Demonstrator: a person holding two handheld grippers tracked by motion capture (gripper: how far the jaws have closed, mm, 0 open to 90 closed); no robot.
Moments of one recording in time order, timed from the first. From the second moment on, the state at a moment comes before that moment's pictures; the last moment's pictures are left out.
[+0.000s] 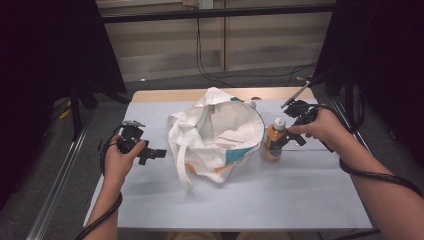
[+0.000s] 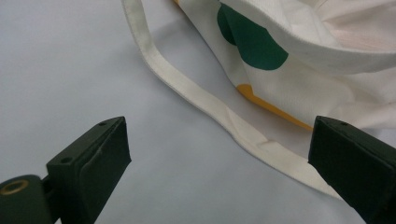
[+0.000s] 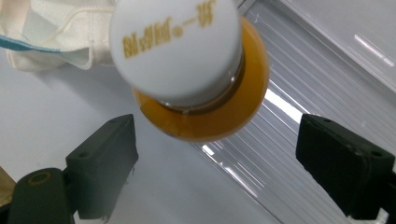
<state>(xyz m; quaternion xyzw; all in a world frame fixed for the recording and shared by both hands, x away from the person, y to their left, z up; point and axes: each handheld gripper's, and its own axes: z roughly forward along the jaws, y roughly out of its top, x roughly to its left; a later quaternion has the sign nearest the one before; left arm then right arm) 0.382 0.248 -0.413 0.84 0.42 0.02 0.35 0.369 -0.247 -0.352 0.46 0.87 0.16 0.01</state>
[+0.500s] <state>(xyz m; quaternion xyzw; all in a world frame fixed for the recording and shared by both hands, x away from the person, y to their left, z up) 0.383 0.248 -0.413 0.84 0.42 0.02 0.34 0.348 -0.252 -0.353 0.45 0.88 0.16 0.01</state>
